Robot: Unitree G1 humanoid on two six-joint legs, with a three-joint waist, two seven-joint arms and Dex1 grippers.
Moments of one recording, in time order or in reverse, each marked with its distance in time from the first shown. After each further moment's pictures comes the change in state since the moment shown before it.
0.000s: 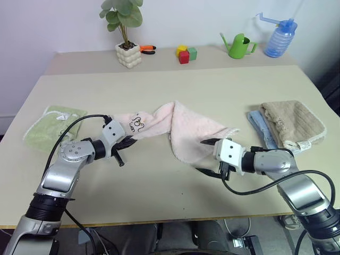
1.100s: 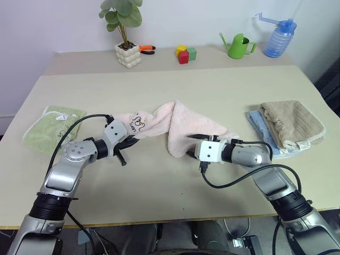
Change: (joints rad) left arm -0.008 -0.028 -0.002 0.004 0.014 -0.005 0.000; right arm -0.147 0.171 0.079 0.271 -0.269 -0.280 -0.099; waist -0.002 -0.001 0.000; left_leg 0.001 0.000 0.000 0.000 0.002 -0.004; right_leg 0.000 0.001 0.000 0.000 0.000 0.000
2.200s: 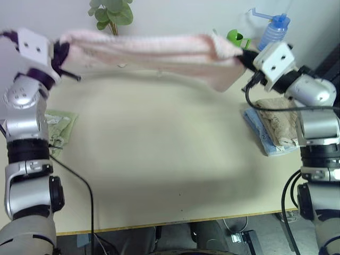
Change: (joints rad) left arm -0.381 0.076 0.317 0.488 -0.022 -0.356 0.274; right arm -0.320 -0.099 -0.355 0.198 0.286 -0.012 -0.034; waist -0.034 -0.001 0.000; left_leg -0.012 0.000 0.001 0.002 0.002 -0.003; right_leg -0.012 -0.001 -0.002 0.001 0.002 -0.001
